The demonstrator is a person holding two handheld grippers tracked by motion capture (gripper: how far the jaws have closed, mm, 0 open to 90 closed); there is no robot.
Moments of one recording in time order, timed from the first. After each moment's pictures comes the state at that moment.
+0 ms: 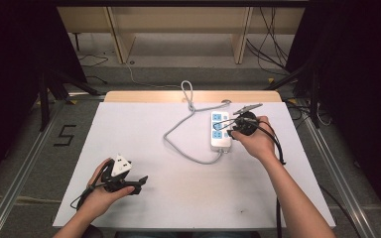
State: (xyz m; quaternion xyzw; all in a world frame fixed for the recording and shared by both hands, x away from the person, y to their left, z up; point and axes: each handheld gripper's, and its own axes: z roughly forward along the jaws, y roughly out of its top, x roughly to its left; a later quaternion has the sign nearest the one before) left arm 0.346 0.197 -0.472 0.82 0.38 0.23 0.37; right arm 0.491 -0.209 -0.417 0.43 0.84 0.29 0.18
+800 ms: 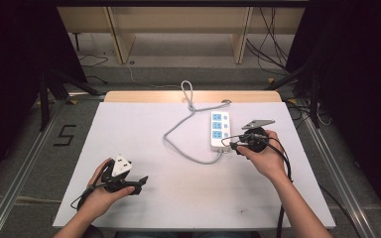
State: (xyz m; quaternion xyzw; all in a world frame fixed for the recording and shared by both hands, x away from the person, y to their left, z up) left arm 0.345 0.195 -0.473 0.81 0.39 0.23 0.37; right arm 0.442 -0.227 -0.427 0.42 0.82 0.34 0.18
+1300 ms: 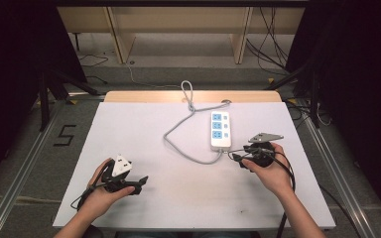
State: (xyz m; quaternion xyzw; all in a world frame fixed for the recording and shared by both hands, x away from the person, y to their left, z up) left arm 0.345 0.195 -0.473 0.81 0.39 0.23 0.37; right arm 0.409 -0.242 -0.447 0.42 0.81 0.37 0.18
